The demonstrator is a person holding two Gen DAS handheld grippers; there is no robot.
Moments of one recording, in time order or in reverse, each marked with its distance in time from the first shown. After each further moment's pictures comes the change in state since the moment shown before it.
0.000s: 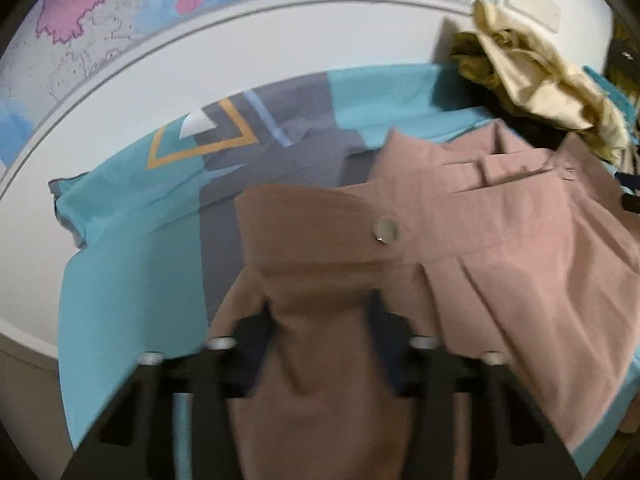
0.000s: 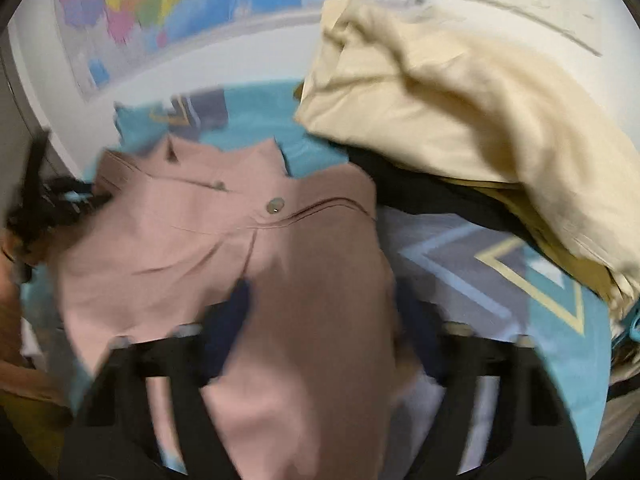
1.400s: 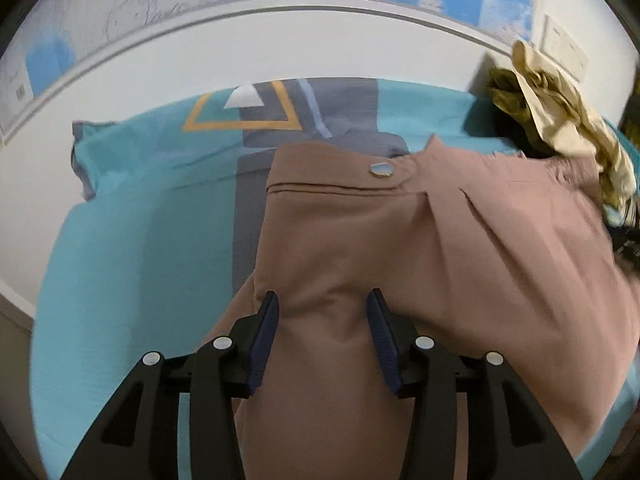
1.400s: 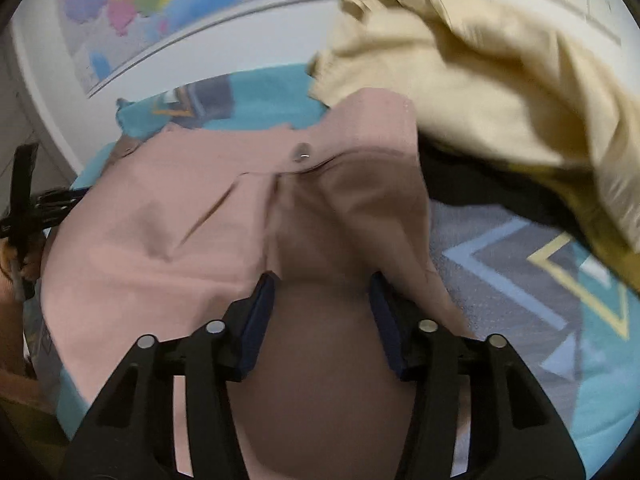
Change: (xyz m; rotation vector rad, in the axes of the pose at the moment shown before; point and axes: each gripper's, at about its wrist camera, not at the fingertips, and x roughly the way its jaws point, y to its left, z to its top) left arm -0.003 0.030 -0.034 -0.179 -0.086 -0.040; right arm 0.036 -0.011 -0.014 0.037 -0.049 0.068
